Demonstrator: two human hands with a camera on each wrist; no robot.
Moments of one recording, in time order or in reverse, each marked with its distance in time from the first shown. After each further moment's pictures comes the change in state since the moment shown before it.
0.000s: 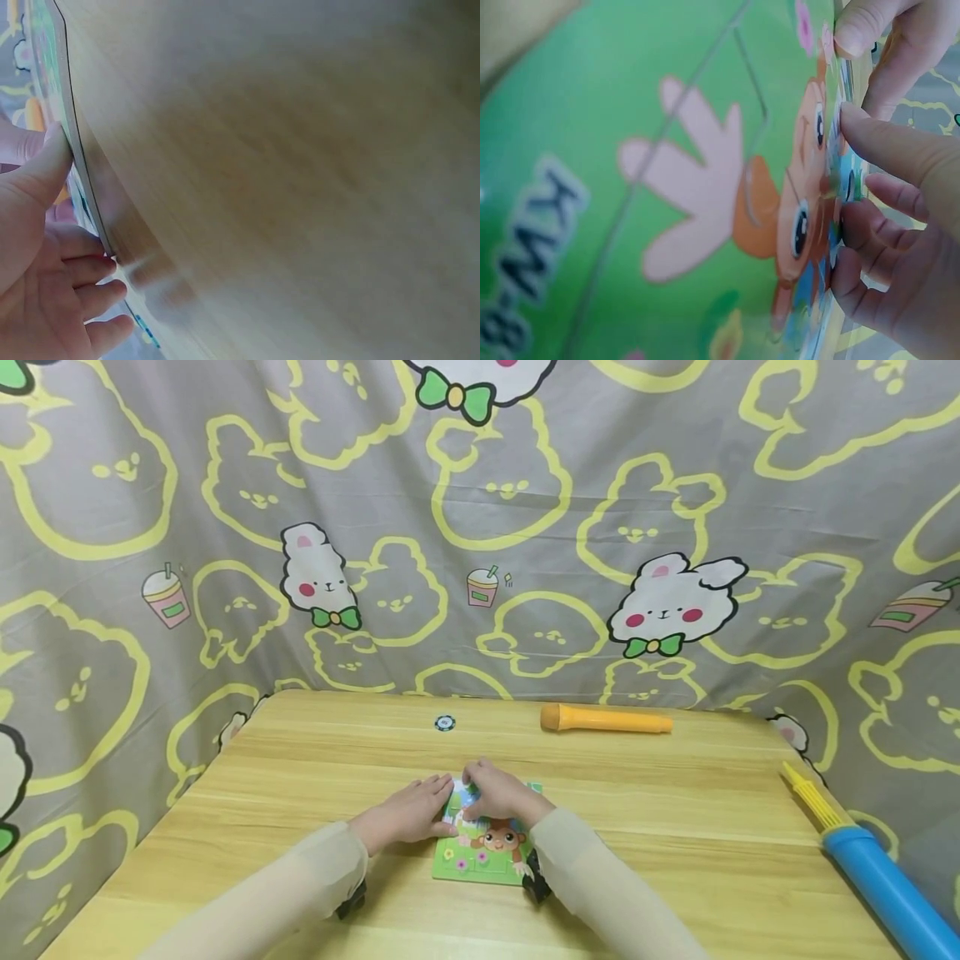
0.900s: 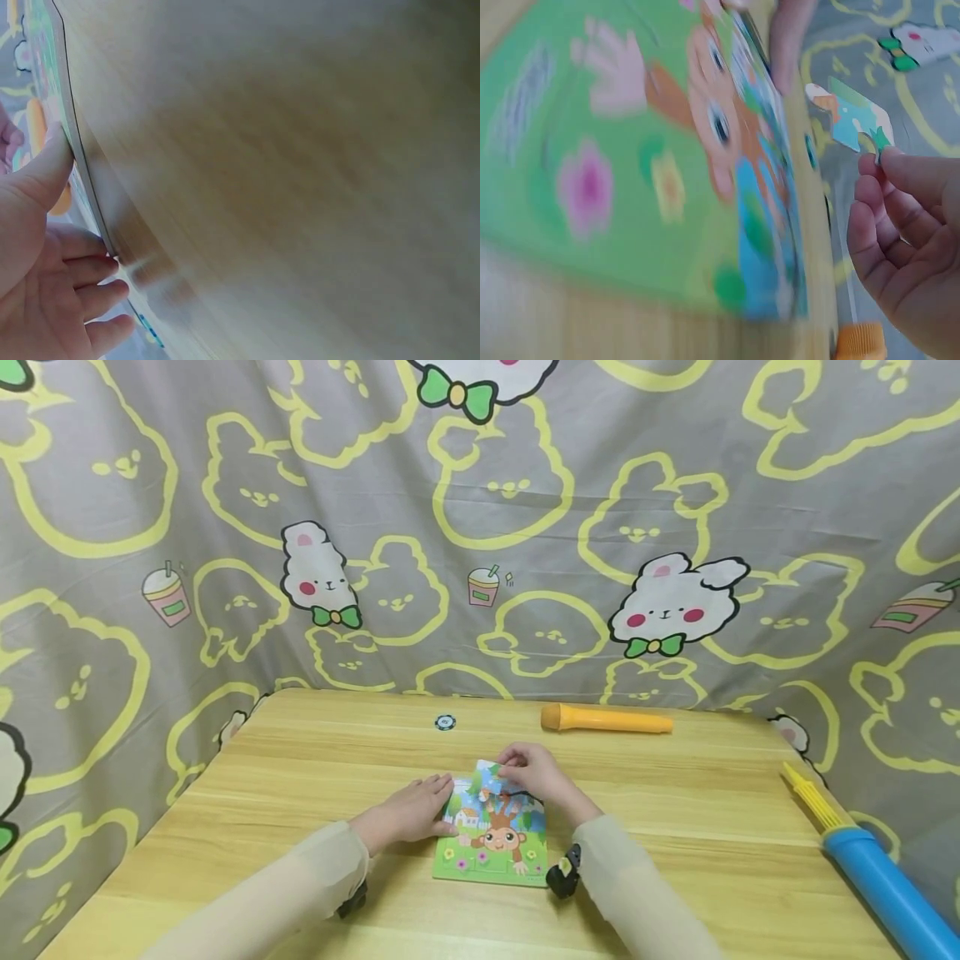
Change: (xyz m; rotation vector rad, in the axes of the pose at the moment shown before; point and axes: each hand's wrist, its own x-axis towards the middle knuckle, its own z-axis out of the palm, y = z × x) left_hand -0.001 0.002 -0.003 0.023 -0.005 -0.006; right_hand -0.027 0.039 -0.028 0.575 0.247 0.054
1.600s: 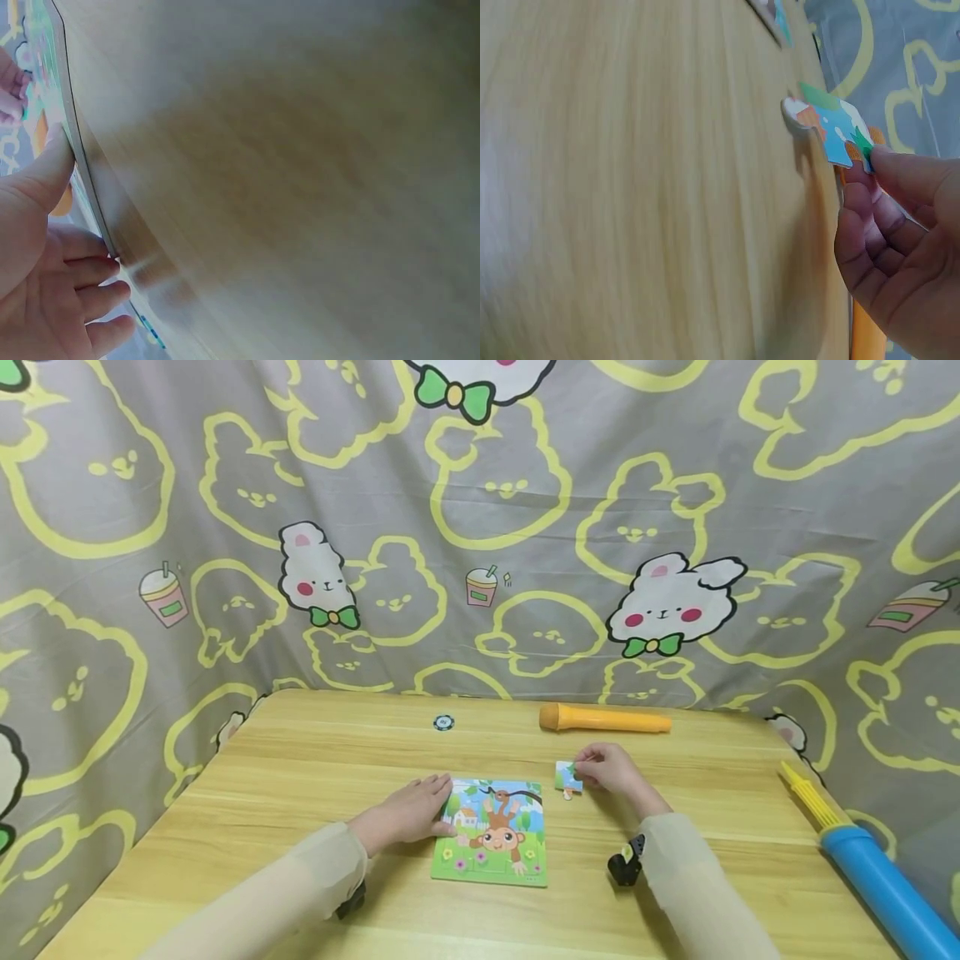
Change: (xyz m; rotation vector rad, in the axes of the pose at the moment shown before) left_hand -0.001 0.001 0.001 0.006 0.001 -0.006; right_hand -0.032 0.042 -0.086 -0.084 0.131 0.178
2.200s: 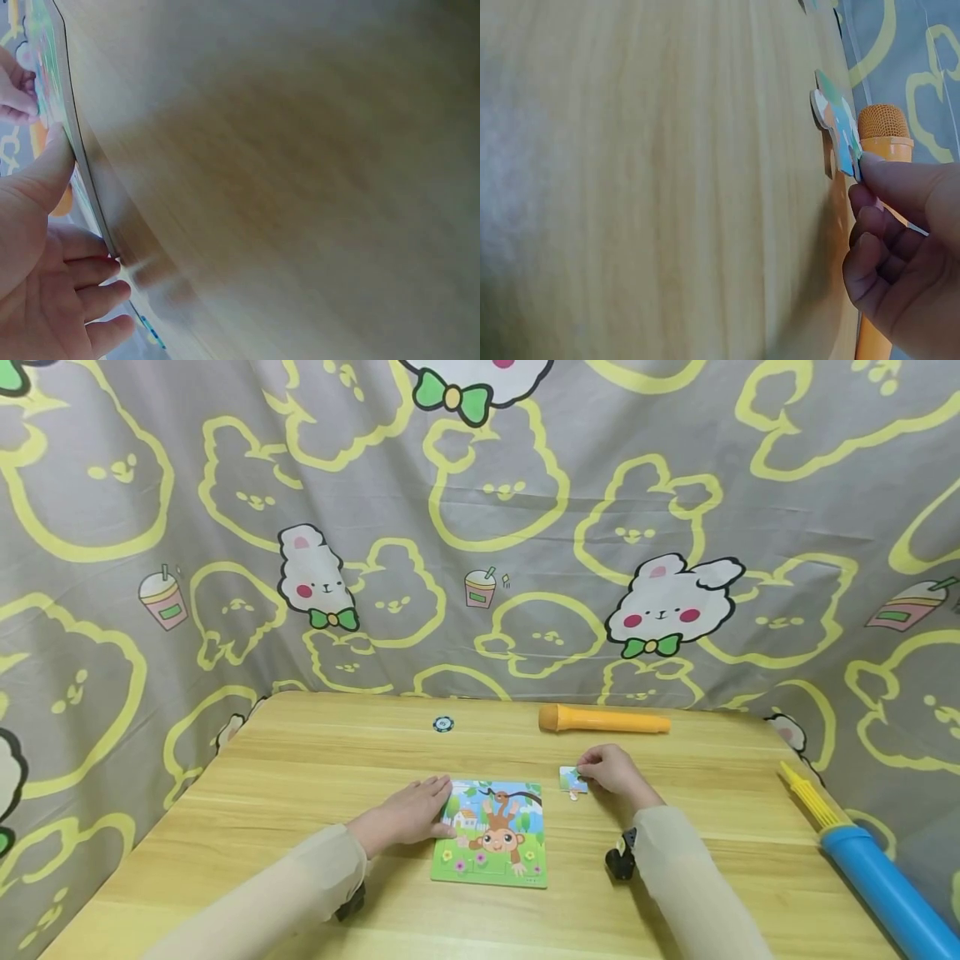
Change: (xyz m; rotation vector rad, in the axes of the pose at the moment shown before) left_hand 0.000 0.000 0.000 0.009 0.007 0.013; right_hand 0.010 0.011 -0.002 -0.193 0.017 0.024
